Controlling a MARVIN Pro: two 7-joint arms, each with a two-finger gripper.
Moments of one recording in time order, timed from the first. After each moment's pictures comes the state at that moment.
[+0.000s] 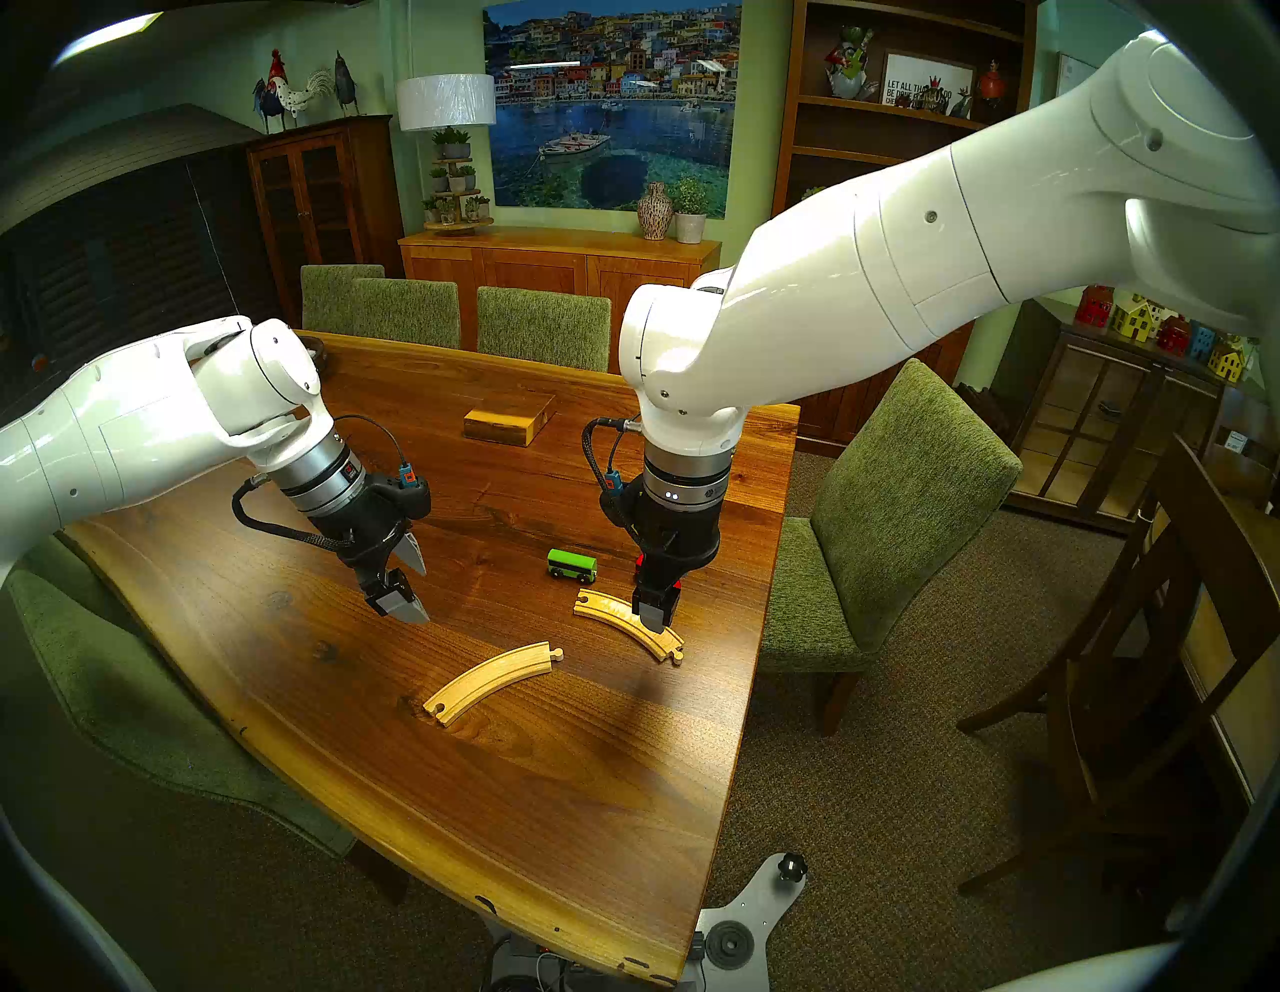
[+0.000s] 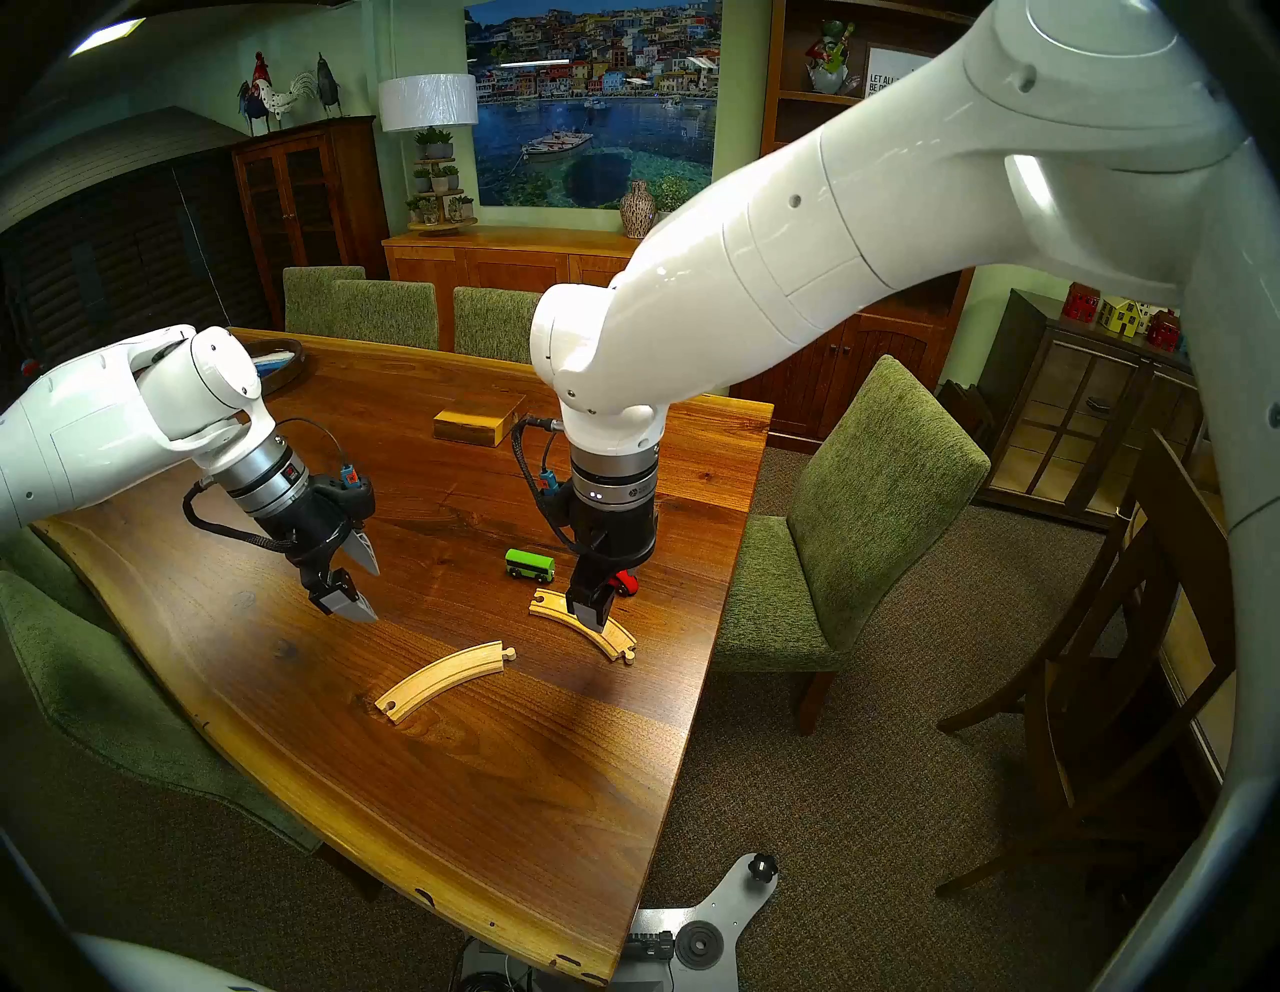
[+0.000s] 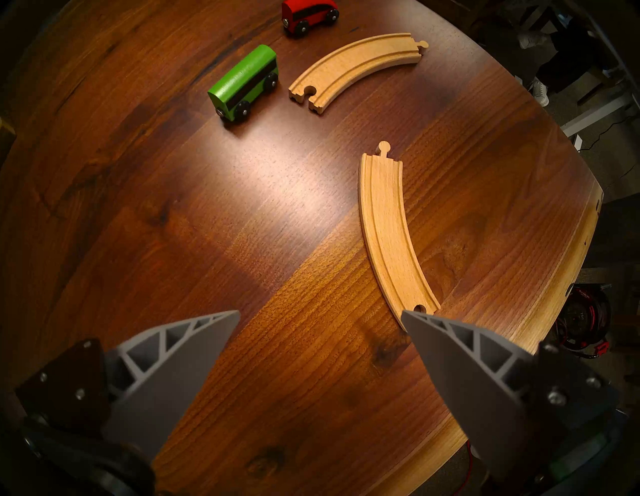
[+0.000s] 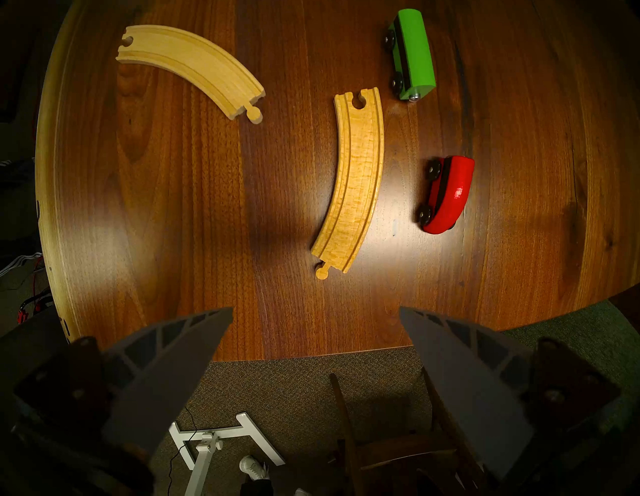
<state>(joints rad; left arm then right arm) 0.01 -0.48 0.15 -1.44 -0.52 0.63 -1.20 0.61 -1.49 -0.92 -1.51 1.91 0.86 0.37</state>
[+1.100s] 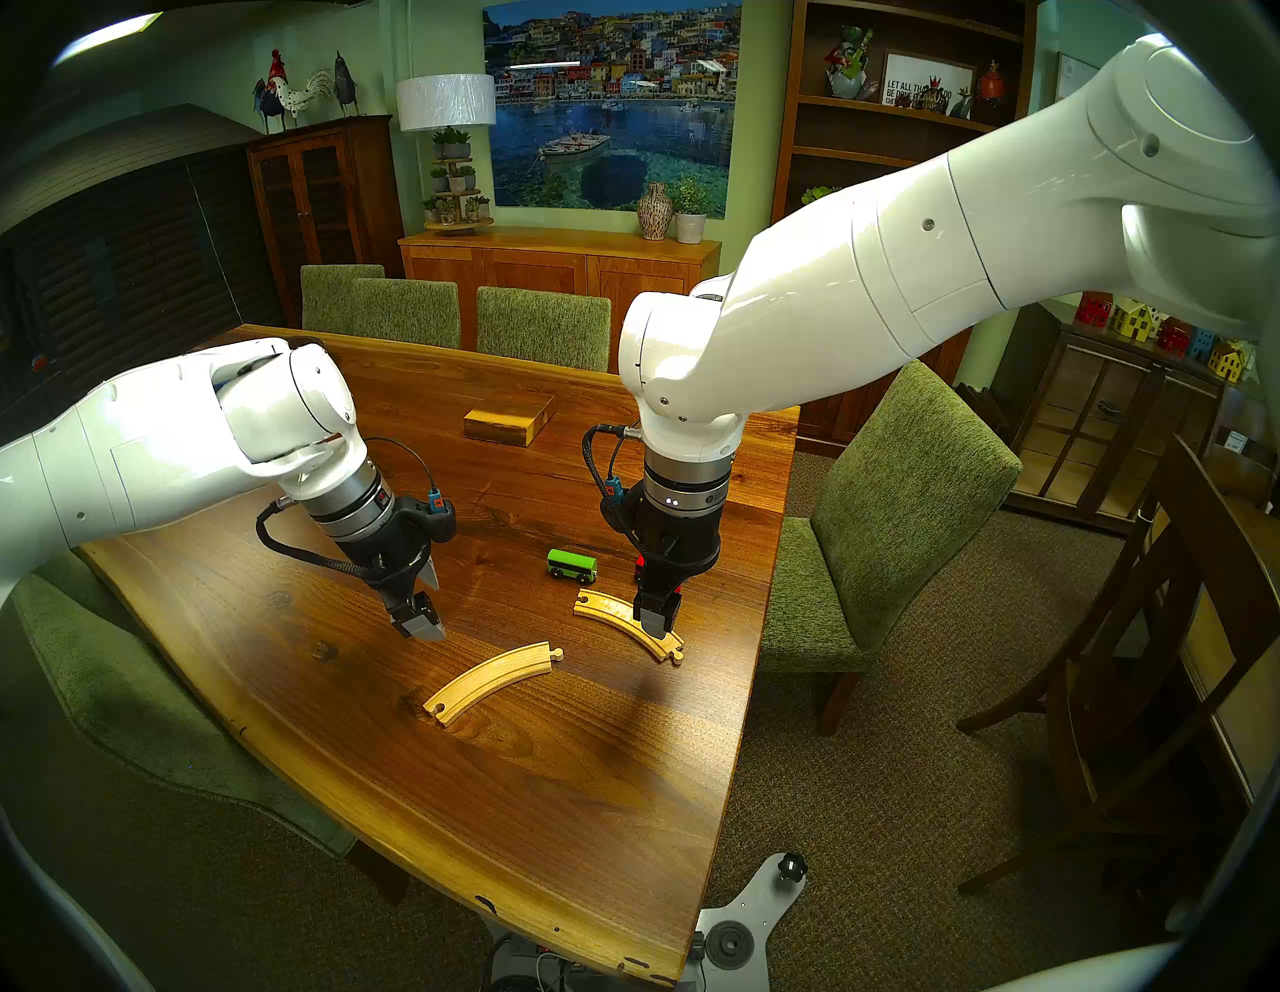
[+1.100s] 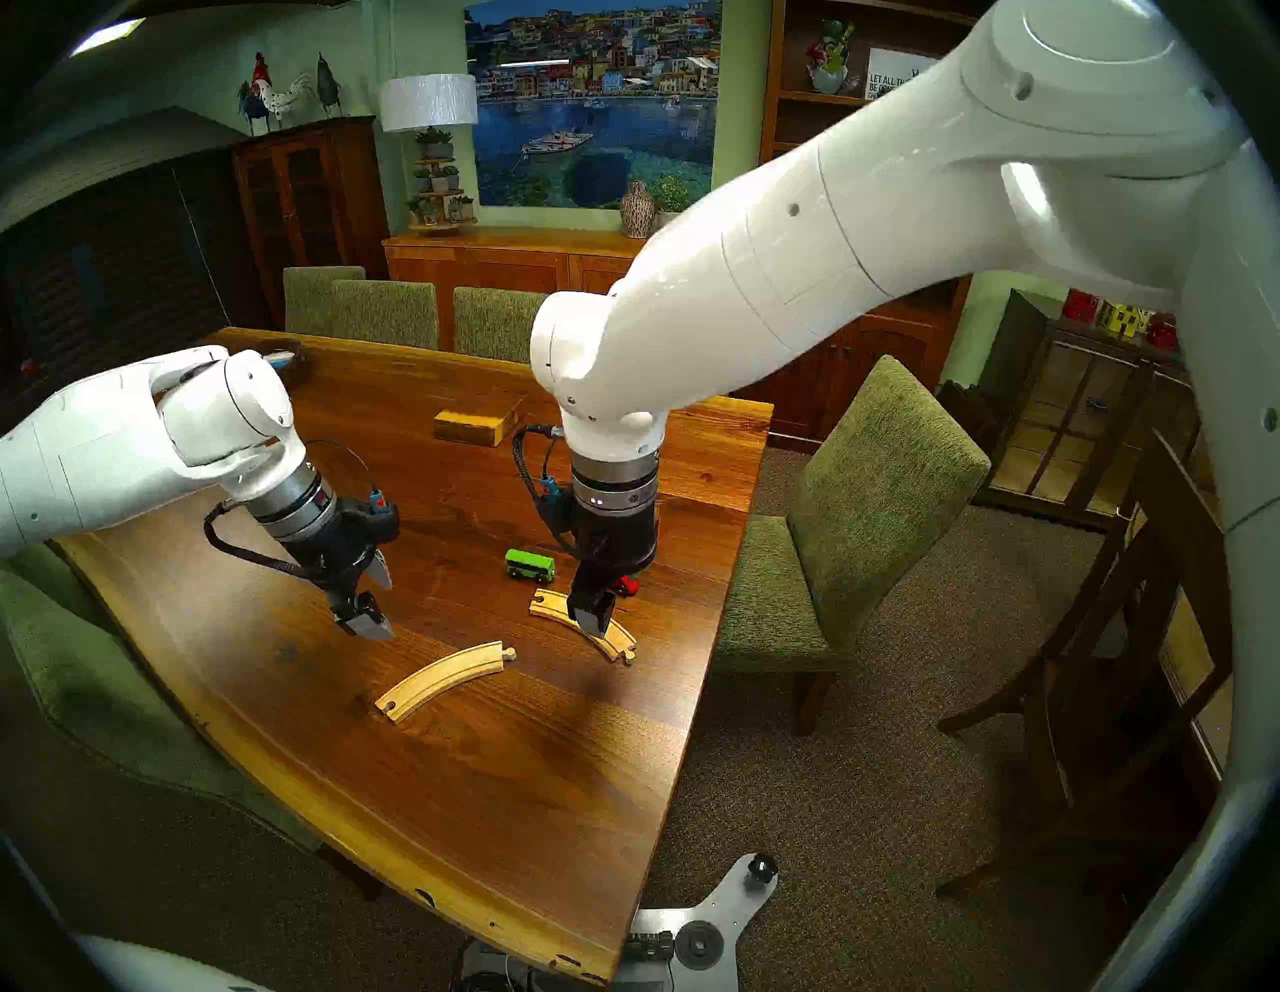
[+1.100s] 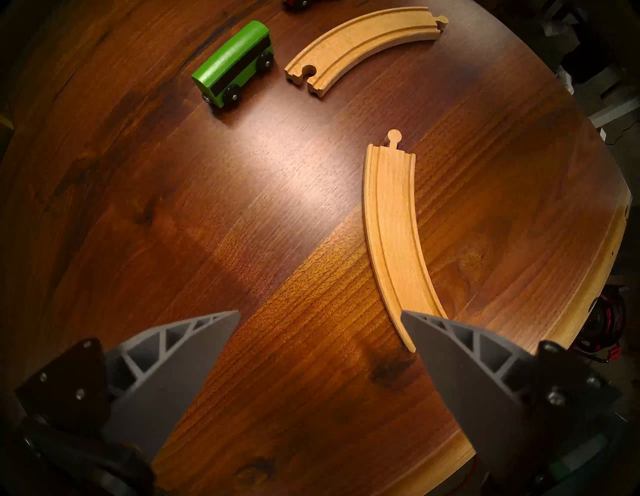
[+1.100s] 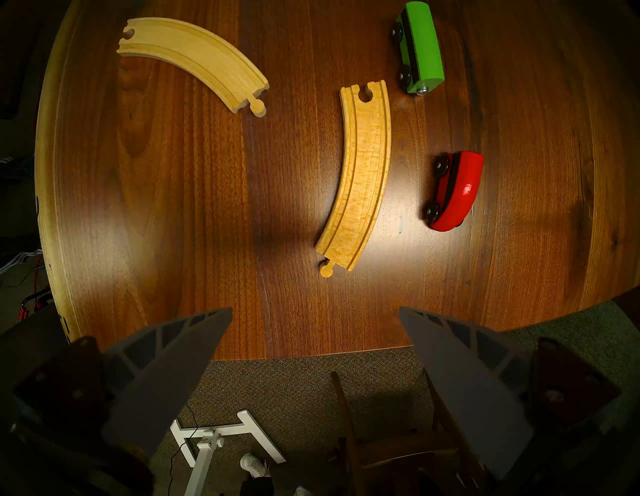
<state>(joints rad) 0.06 -0.48 0.15 -1.60 -0.53 0.79 -1.00 0.60 -1.49 -0.92 -1.51 1.90 0.87 0.37</state>
